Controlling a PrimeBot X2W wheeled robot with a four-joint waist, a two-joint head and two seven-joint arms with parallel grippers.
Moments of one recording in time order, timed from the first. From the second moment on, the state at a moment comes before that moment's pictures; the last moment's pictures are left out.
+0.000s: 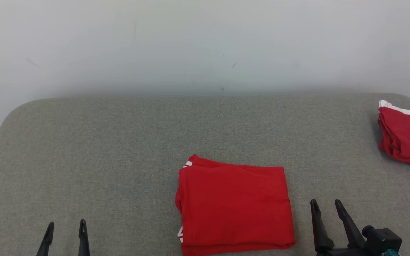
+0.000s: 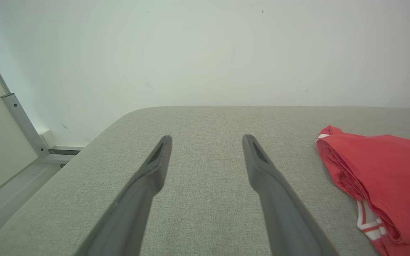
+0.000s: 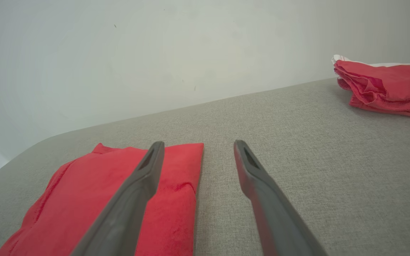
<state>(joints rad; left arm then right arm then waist) 0.09 0.07 0.14 0.13 -0.06 -0.13 -0.26 0.01 -0.12 0.01 0.27 0.31 0.13 -0.26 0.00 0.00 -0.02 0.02</state>
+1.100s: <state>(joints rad) 0.04 0.06 0.06 0.16 -0.09 -0.13 -0.26 -0.33 -0.20 0.15 0.85 0.40 0.13 -0.16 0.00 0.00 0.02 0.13</state>
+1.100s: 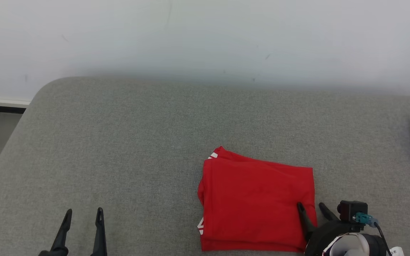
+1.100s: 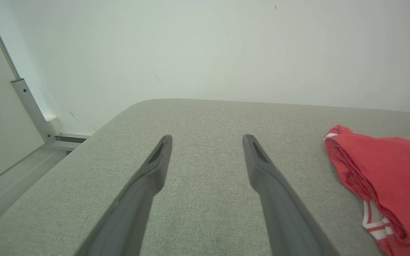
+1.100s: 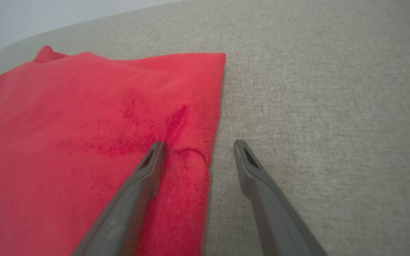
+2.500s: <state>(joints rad) -0.20 0.11 0.02 0.01 -0.10 -0.13 -0.26 -0.87 -0.91 0.27 0.61 0.48 0.13 0.01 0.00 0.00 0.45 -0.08</state>
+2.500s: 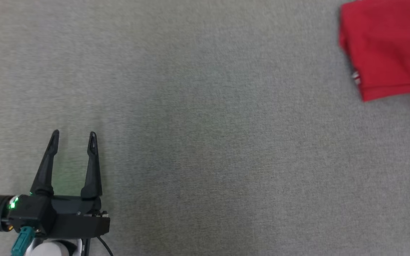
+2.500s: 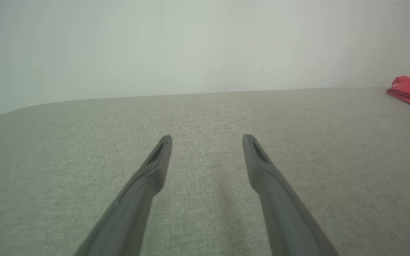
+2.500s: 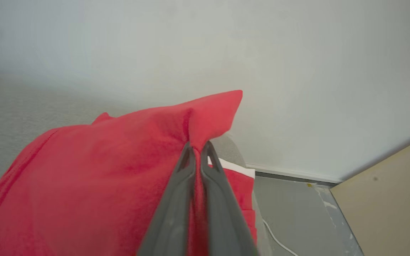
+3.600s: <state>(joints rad) -0.15 0.09 0.06 -0.03 -0.12 -0.13 -0.26 -0.96 -0.87 0.13 0.68 0.26 0.13 -0.15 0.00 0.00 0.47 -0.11</state>
